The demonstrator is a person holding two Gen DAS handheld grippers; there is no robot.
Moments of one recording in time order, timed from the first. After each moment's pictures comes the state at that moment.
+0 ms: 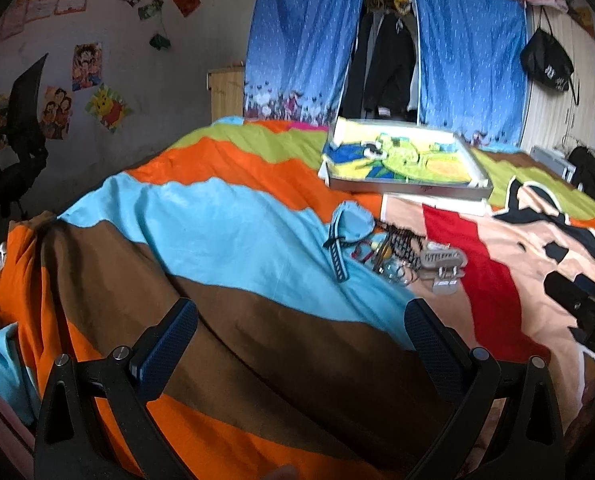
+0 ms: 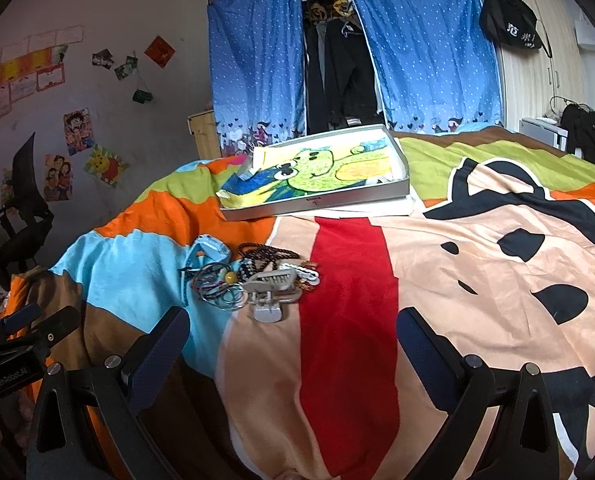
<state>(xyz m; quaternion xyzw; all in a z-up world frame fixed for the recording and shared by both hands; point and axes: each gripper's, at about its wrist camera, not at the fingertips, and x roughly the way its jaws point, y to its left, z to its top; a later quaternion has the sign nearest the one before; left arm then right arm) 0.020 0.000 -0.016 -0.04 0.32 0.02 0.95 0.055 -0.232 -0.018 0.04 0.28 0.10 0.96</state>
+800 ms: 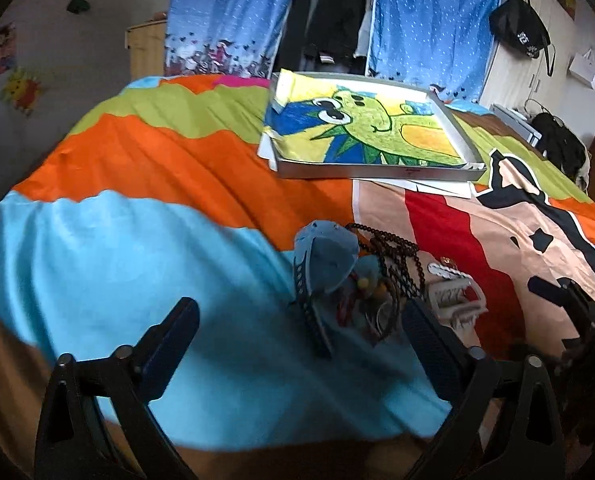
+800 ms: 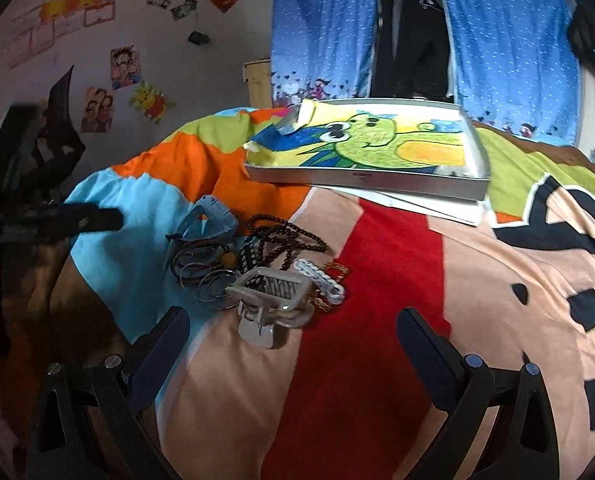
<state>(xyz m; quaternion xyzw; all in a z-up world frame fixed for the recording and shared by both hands) 0.183 0.024 -0.035 -0.04 0.40 -0.13 0.90 0.150 -0.213 -0.055 -0.06 0.33 0.21 0.92</state>
